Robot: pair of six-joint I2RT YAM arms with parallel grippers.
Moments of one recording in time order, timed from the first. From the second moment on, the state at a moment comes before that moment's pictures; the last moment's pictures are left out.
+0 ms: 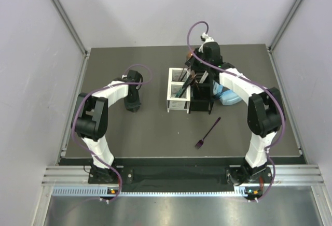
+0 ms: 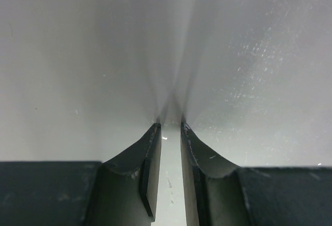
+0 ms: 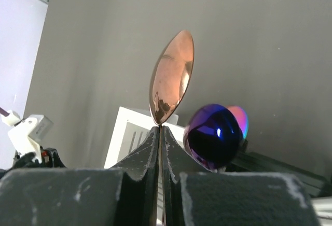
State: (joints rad) left arm -0.27 1.82 1.18 -0.67 -0.16 -0.45; right arm 0.42 1.87 1.48 -0.05 -0.14 0.53
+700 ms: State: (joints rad) left arm -0.27 1.83 1.19 -0.67 -0.15 -0.45; right arm 0.42 1.78 1.42 -0.11 -0.14 0.48
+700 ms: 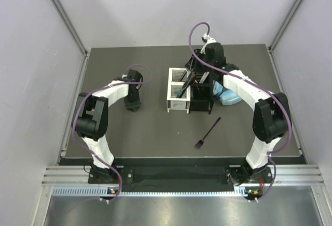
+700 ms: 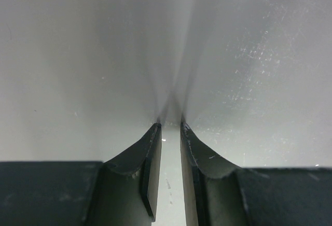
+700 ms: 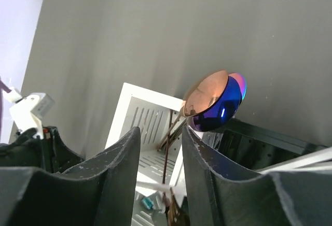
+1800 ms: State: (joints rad) left arm -0.27 1.85 1.22 -0.68 -0.15 -0.46; right arm 0.12 1.17 1.23 -1.08 -0.04 0.39
